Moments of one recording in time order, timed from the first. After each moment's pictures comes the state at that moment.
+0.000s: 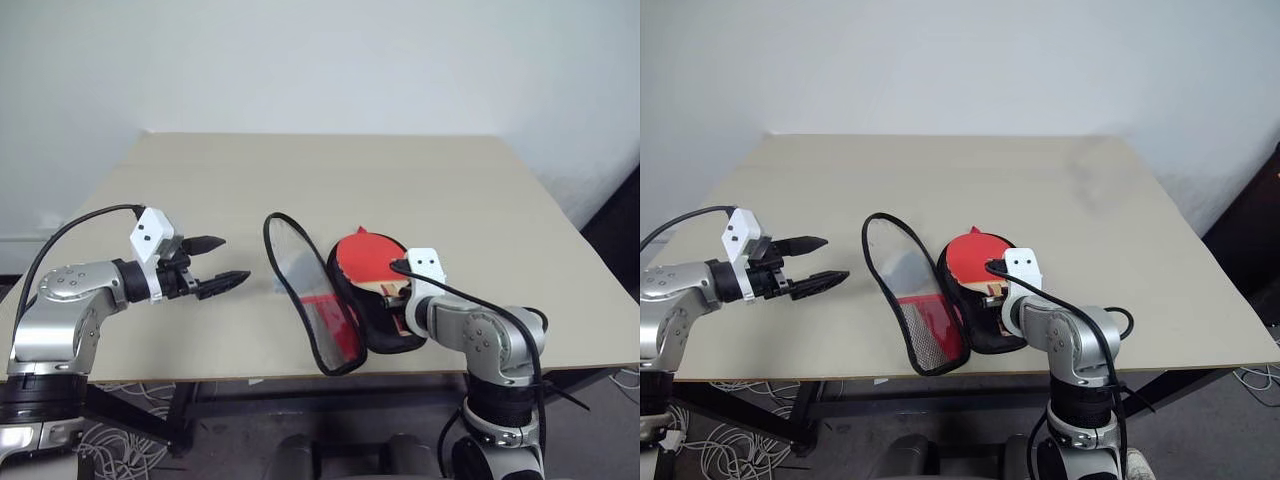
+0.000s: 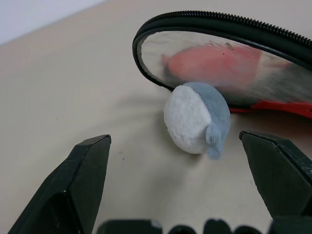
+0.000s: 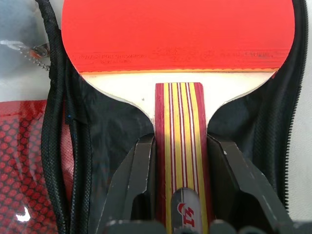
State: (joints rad) left arm -0.27 0.86 0.18 0.05 -0.45 0.42 -1.06; right arm -0.41 0.08 -0.04 -0.45 0.22 1.61 -0.05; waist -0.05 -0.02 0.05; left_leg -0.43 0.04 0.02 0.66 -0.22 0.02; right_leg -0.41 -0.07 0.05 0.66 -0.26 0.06
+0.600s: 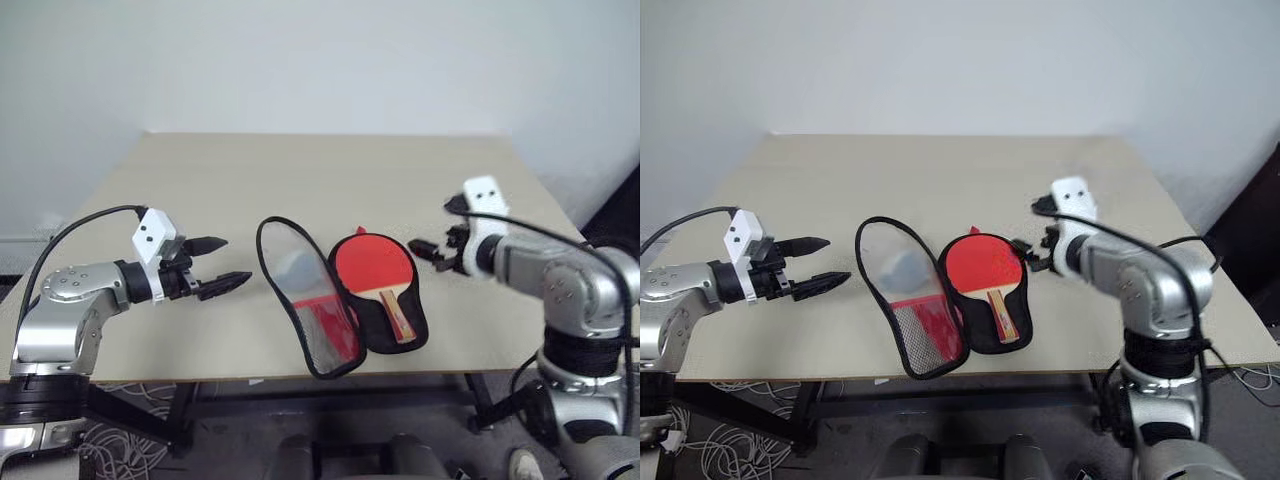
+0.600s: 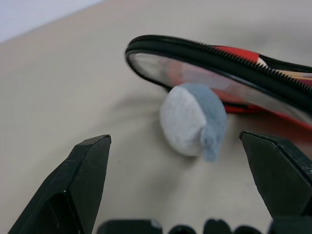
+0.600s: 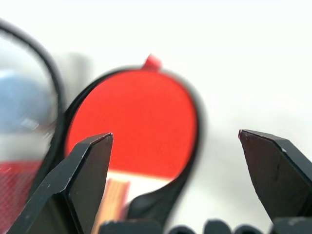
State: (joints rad) left arm -0.27 0.83 0.16 0.02 -0.44 0.42 -1.06; right arm -0.70 -0.47 -0.10 -0.28 0.41 1.42 0.32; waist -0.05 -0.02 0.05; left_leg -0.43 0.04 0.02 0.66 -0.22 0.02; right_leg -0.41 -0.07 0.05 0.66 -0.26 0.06
